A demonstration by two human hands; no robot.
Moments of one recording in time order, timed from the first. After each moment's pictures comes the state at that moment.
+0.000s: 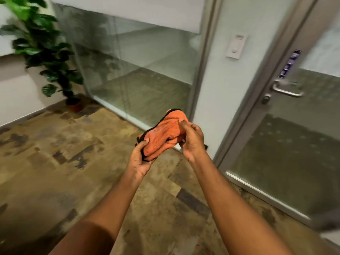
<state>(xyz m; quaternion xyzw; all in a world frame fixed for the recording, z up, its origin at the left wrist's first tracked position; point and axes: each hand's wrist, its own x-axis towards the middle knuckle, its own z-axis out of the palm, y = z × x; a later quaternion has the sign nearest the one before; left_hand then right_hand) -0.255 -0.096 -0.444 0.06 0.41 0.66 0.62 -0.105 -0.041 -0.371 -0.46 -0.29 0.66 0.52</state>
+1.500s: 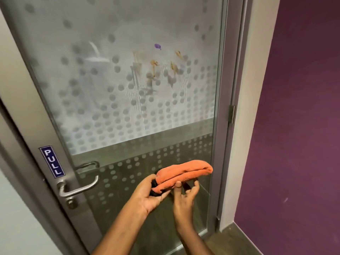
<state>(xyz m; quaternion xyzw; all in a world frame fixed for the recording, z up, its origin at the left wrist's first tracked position) 0.408 0.193 -0.295 0.28 0.38 0.20 0.86 0.464 0.124 -0.386 -0.55 -0.15 0.13 0.81</state>
